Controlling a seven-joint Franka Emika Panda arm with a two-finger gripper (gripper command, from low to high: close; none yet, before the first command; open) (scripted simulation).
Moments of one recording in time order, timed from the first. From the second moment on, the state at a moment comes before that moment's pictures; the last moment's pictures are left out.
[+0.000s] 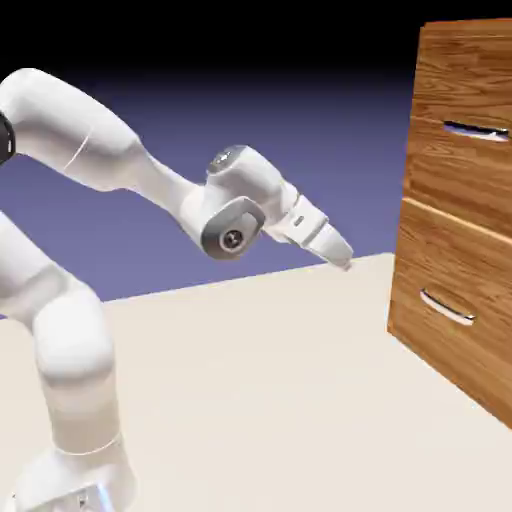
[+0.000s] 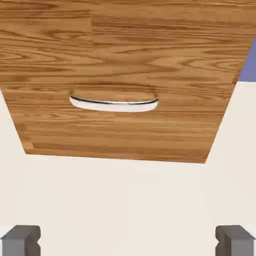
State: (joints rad) arm -0.01 -0.53 0.04 -2.77 0.02 3.07 0.78
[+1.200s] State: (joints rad) arm -0.35 0.47 0.69 -1.55 0.58 3.65 1.53
